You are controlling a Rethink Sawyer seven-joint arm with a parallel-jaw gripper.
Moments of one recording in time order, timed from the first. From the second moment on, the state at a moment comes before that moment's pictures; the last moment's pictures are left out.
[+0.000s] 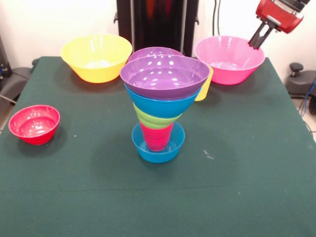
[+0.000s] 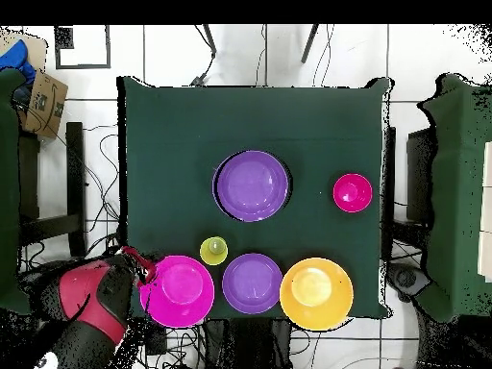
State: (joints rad) arm 0.80 -0.43 -0.65 1.70 0.27 0.54 2.48
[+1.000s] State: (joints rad) arm 0.67 -0.37 -0.51 1.53 0.17 0.63 2.48
